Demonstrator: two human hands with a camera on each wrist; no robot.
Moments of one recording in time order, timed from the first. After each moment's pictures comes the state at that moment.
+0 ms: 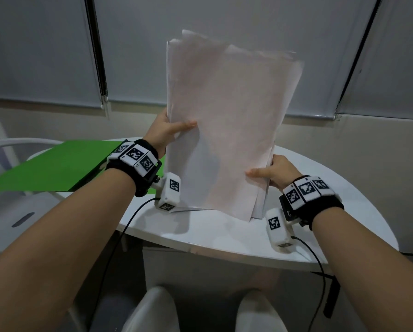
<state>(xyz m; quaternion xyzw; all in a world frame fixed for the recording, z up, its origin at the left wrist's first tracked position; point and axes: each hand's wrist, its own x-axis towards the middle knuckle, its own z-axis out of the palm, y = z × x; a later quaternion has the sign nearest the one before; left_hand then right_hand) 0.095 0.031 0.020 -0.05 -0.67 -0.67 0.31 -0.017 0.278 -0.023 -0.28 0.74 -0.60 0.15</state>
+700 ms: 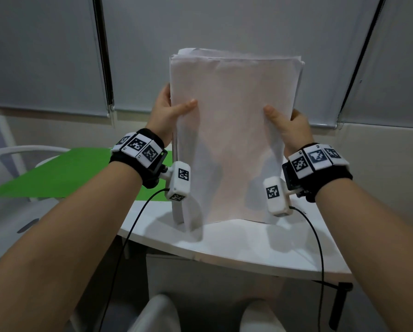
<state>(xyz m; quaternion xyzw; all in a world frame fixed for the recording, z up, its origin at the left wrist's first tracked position) 0.103 0.039 0.063 -0.10 -0.61 -0.68 0.39 -0.011 0.259 0.060 -0.29 0.62 -0.73 -0.06</state>
